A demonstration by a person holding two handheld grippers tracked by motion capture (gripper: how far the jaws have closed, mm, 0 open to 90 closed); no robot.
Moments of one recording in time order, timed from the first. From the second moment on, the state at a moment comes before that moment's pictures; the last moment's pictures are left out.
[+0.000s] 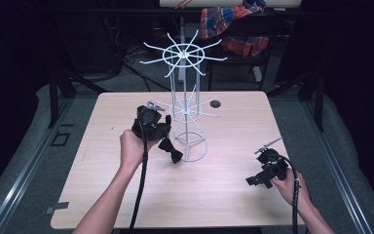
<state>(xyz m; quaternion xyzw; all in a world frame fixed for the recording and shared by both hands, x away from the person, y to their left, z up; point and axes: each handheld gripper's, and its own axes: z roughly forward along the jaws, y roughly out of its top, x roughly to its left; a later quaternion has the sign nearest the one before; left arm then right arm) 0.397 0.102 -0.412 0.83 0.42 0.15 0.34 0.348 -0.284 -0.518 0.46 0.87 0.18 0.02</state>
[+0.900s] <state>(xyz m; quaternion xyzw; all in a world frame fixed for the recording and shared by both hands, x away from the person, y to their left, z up) 0.382 0.129 -0.399 0.83 0.42 0.14 0.35 0.347 -0.283 -0.518 0.46 0.87 0.19 0.01</state>
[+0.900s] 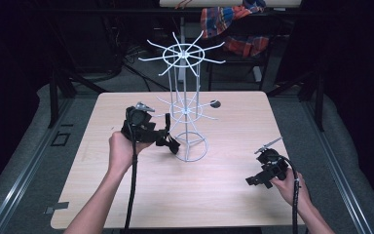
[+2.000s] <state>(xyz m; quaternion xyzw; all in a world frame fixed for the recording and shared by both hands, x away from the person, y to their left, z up) 0.329 0.237 -0.433 0.80 0.51 0.14 0.28 0.347 -0.283 -0.519 0.46 0.87 0.18 0.02</state>
